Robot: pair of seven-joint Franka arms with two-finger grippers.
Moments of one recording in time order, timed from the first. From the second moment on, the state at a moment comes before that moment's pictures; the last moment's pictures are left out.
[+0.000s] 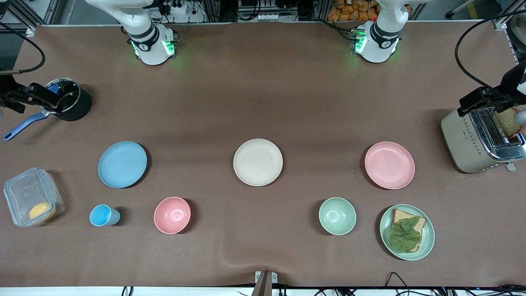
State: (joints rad) left arm 0.02 0.04 -0.05 -1.51 0.02 1.54 -0.11; right arm 0.00 0.03 -0.02 -1.50 -0.01 1.51 0.00
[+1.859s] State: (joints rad) left arm 0.20 0.33 -0.04 -2.10 0.02 2.30 -0.11; right arm 0.00 0.03 -0.02 -1.50 -0.01 1.51 0.00
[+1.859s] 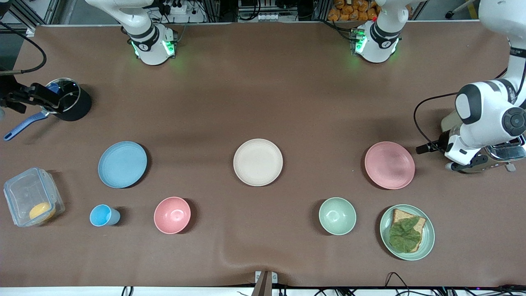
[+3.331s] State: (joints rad) left arm 0.21 0.46 -0.10 -2.08 -0.04 2.53 -0.10; right arm 0.00 0.03 -0.02 -1.52 -0.01 1.50 0.00
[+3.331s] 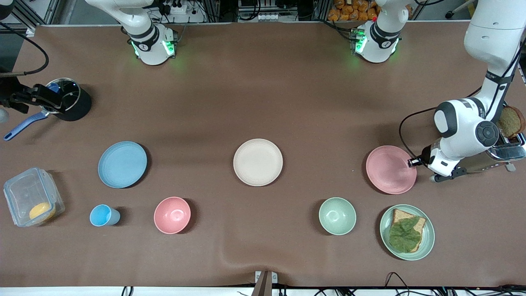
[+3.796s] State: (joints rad) left arm 0.20 0.33 -0.29 -1.88 -0.04 2.18 -0.08; right arm 0.00 0.03 -0.02 -1.53 -0.01 1.50 0.00
